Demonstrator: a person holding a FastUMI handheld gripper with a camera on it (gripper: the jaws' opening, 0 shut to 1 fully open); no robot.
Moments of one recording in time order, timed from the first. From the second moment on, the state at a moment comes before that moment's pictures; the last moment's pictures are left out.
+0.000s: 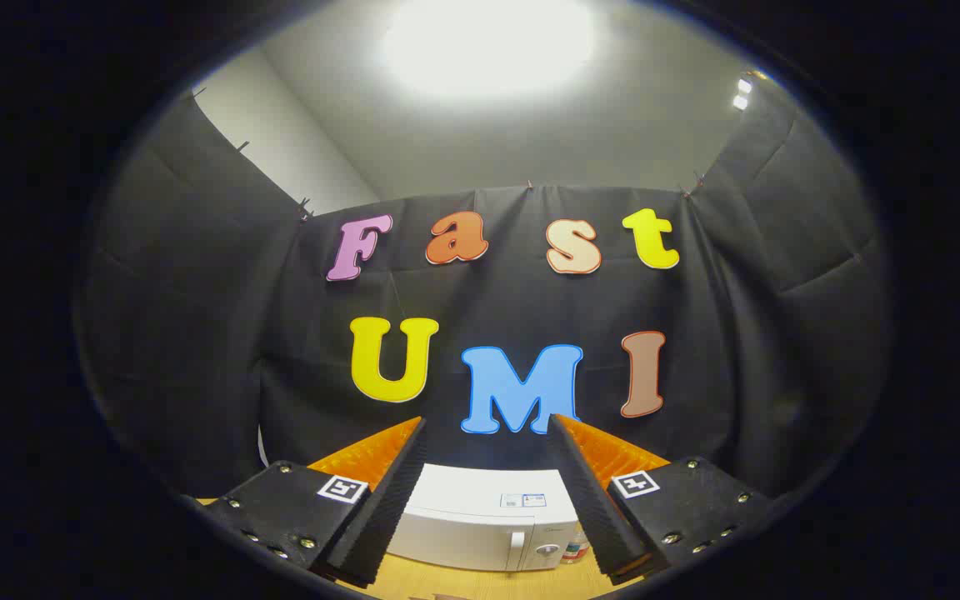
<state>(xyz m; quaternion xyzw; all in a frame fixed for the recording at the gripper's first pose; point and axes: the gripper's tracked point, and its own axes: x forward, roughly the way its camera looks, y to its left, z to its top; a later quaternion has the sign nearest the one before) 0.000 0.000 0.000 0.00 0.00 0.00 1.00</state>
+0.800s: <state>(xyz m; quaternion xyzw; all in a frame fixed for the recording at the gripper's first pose) 0.004 -0.002 -0.030 -0.01 0.02 0.00 1.00</state>
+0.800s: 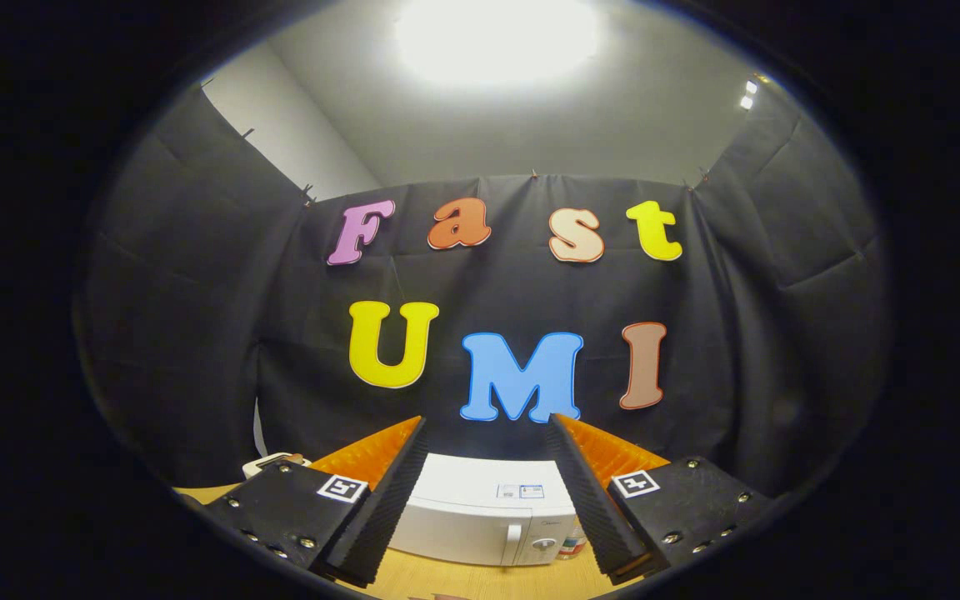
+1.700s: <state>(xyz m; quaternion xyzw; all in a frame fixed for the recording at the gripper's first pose) 0.093 -0.058 -0.324 -0.03 0.15 -0.06 0.99</state>
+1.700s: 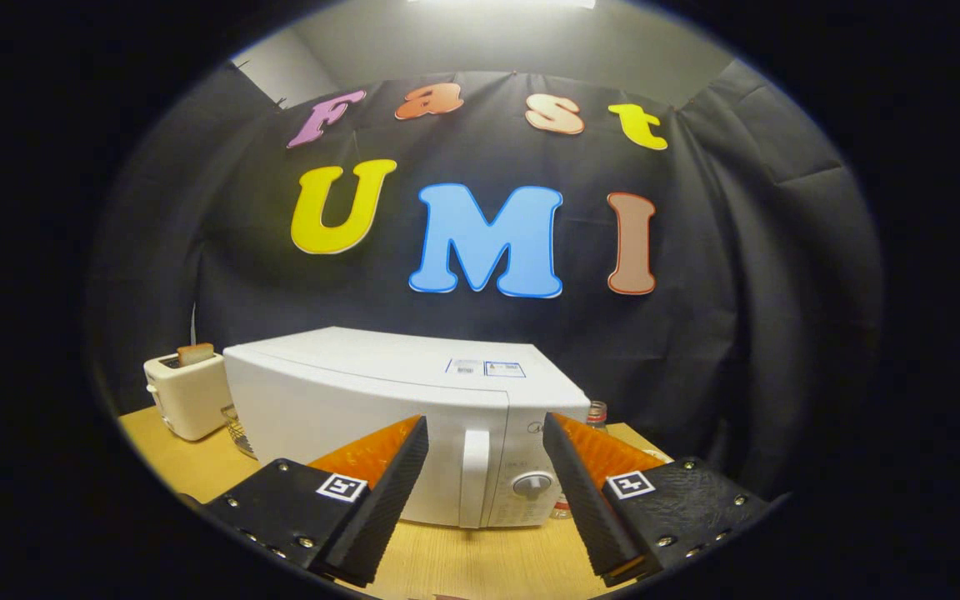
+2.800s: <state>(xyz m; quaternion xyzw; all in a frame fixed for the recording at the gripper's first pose) 0.111 -0.057 -0.385 -0.03 0.17 -0.07 0.98</state>
